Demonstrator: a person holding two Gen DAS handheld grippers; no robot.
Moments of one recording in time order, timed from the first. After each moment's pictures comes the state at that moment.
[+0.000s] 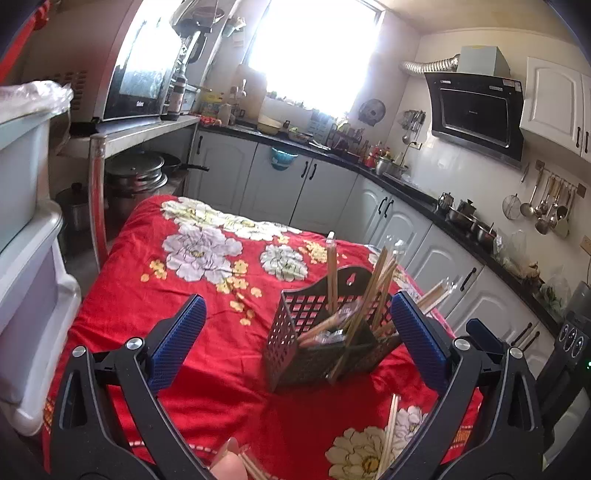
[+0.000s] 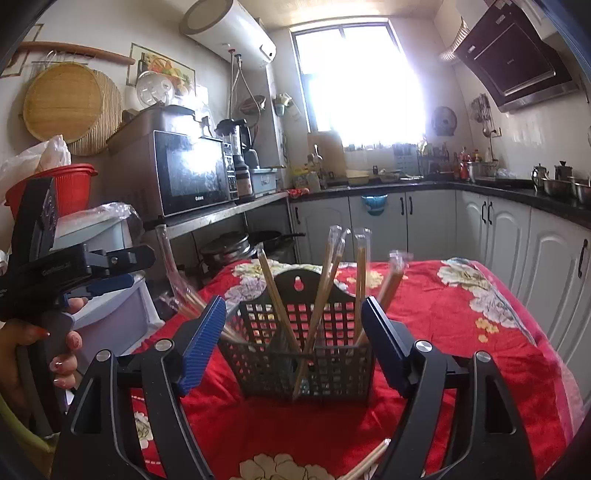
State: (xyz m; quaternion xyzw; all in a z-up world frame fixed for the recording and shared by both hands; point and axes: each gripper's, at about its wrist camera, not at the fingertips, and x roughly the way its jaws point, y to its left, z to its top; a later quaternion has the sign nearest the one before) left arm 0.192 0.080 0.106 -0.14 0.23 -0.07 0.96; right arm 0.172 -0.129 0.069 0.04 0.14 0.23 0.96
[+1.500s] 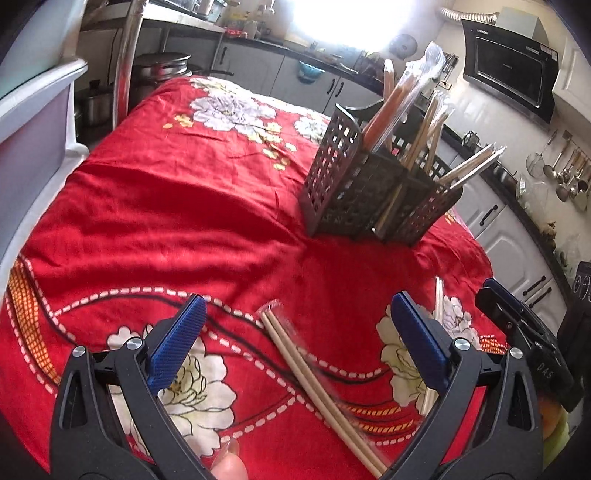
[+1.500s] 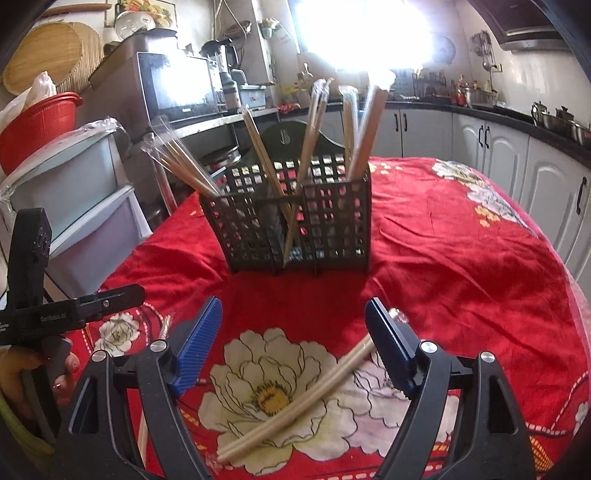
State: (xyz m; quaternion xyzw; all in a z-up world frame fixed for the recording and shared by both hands) left arm 0.147 0.080 -0.025 -0.17 0.38 -0.06 0.91; right arm 0.151 -0.133 -0.016 0.03 0.30 0.22 0.93
